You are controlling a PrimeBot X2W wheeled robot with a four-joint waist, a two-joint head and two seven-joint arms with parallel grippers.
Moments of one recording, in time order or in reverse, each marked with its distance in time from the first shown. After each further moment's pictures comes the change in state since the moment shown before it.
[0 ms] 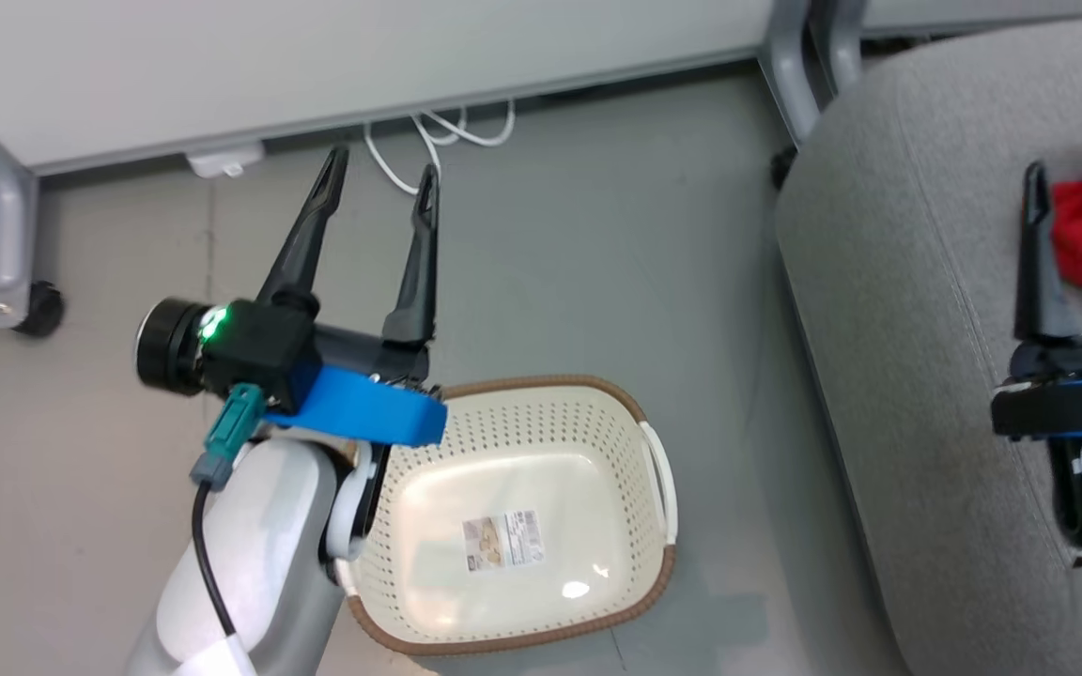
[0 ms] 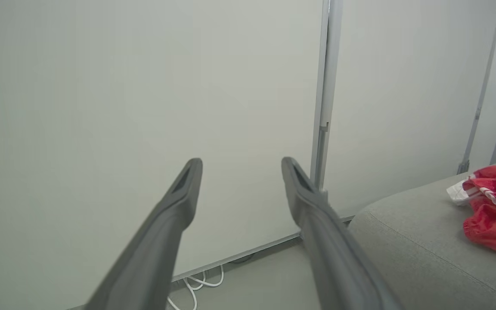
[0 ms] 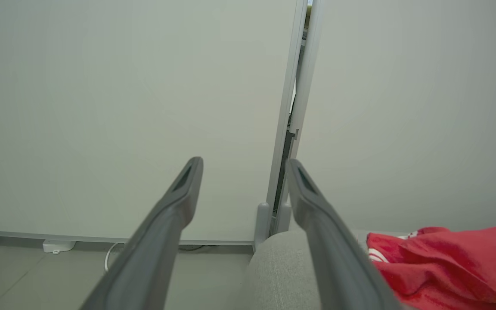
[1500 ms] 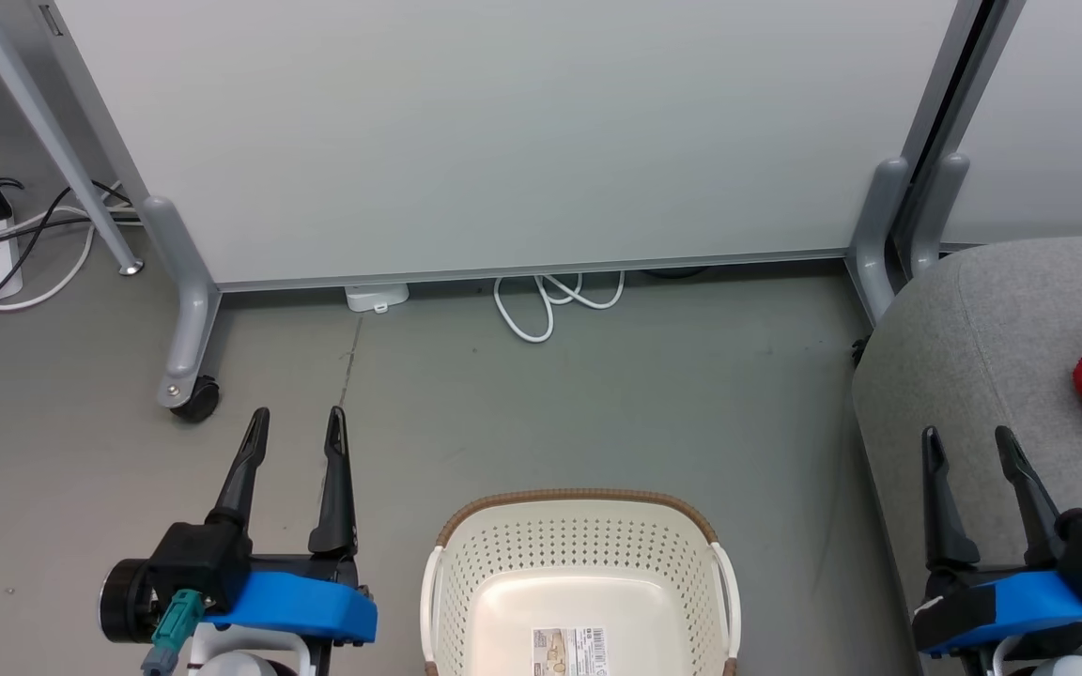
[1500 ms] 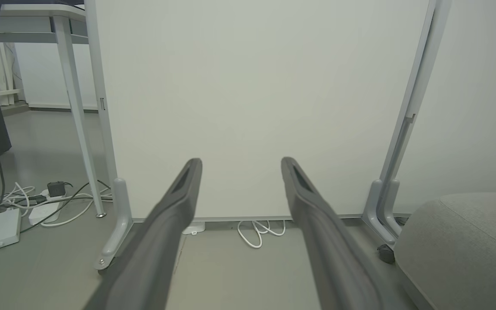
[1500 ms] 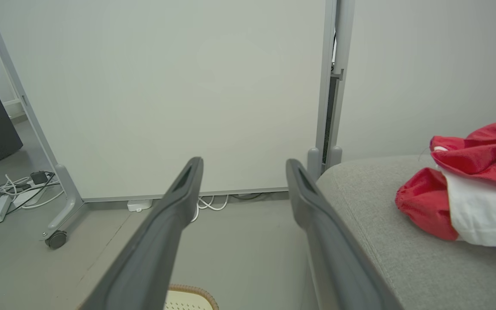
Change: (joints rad) left arm 0.432 -0.093 0.305 -0.012 0.103 -0.109 0.000; right arm 0.332 0.143 0.003 0.082 0.018 0.000 0.000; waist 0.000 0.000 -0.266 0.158
